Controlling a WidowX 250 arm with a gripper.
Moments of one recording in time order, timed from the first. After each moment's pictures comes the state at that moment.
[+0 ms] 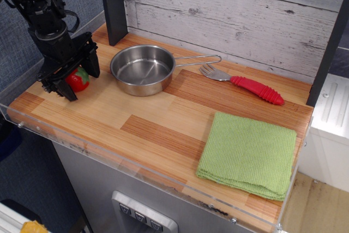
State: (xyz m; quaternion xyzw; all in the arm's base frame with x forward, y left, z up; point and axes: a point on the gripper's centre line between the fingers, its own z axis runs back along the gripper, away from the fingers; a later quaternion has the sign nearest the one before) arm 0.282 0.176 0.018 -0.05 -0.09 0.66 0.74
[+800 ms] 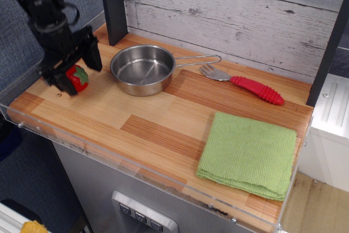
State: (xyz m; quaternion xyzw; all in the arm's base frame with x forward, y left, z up) arm 0.290 0.170 0.040 -0.07 -0.09 0.66 0.74
